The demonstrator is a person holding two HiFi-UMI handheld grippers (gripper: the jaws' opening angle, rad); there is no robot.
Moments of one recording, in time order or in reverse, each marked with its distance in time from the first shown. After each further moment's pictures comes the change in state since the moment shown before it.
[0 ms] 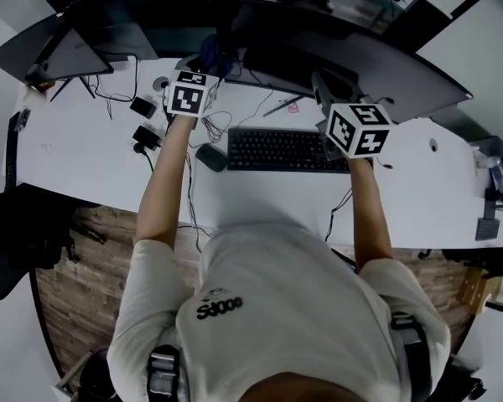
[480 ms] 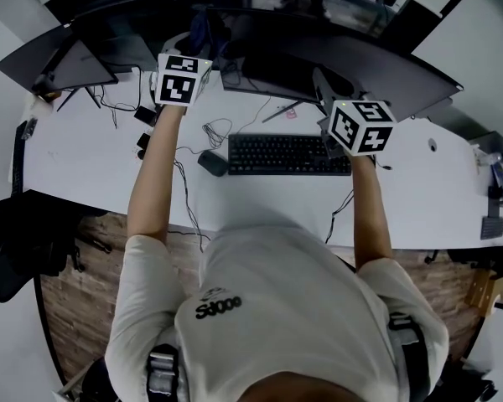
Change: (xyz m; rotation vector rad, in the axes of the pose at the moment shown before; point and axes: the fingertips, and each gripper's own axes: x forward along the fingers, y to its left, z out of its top) left arm -0.049 0.018 0.102 0.163 -0.143 0.103; right arm -0.027 -0.001 0.031 0.010 -0.080 -0.004
